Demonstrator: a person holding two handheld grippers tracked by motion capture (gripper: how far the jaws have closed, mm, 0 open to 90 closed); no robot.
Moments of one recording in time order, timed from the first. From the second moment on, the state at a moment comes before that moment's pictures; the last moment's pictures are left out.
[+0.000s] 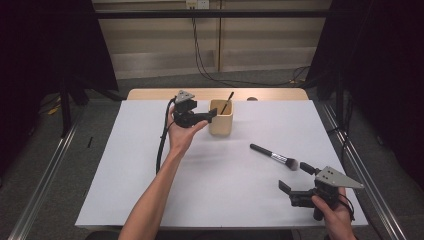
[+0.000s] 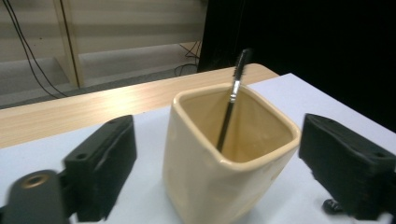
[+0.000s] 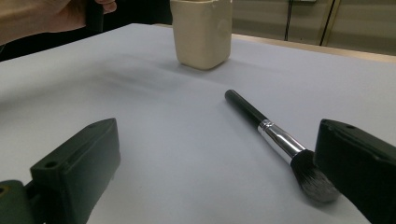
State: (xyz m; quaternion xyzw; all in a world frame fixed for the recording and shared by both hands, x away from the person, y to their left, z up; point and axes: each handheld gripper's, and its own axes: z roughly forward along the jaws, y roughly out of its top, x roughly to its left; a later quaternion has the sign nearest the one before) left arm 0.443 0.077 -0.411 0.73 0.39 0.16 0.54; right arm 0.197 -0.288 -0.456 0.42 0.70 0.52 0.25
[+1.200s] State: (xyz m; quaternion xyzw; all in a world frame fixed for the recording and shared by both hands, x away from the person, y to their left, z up) left arm 0.399 0.127 -0.405 0.74 0.34 0.20 0.55; right arm 0.199 -0.288 -0.457 0.42 0.70 0.52 0.25
